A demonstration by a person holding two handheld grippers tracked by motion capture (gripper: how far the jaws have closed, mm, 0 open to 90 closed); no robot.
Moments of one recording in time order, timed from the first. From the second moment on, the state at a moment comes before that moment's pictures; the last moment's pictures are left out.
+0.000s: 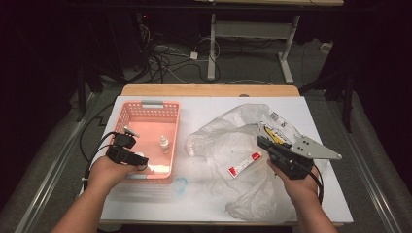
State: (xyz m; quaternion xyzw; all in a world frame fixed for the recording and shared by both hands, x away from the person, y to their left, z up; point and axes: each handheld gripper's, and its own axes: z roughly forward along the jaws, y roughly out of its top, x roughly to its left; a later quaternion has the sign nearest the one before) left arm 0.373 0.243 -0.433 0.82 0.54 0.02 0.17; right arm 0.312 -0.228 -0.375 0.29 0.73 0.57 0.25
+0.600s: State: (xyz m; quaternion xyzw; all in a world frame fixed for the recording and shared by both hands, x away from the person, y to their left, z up) left arm 0.369 0.239 -0.434 0.83 0.53 0.04 0.17; right arm 0.313 -0.227 -0.375 0.29 0.73 0.57 0.25
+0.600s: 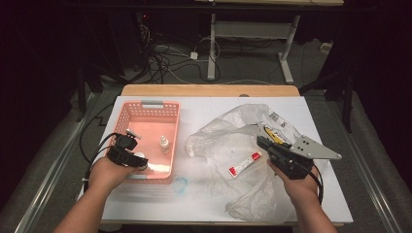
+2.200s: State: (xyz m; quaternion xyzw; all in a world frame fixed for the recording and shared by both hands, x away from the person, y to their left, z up) left arm 0.310 0.237 -0.424 0.78 0.49 0.14 0.38; right arm 0.312 -0.226 -0.376 0.28 0.73 0.57 0.26
